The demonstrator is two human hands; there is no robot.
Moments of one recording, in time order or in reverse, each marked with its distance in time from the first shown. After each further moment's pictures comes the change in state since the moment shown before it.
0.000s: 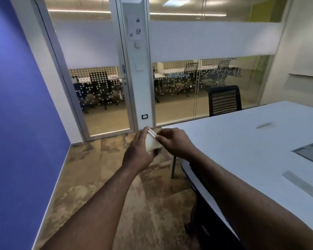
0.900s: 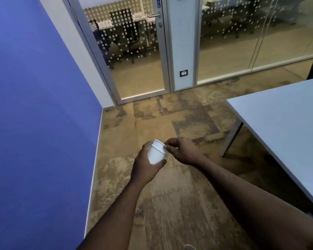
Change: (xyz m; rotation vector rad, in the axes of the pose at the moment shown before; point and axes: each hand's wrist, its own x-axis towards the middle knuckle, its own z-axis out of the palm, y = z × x) left_hand 0.190 -0.401 0.019 -0.101 -0.167 -0.479; right_hand 0.324 0.118 0.338 0.009 -0.386 0.155
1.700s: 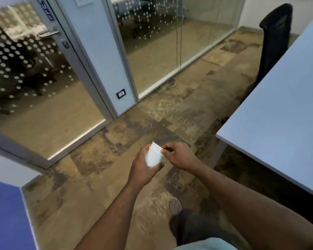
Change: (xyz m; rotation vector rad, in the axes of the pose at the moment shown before) left_hand 0.547 0.040 0.101 -0.026 -0.507 0.337; right_hand 0.416 0.145 -0.107 0.050 0.396 0.518
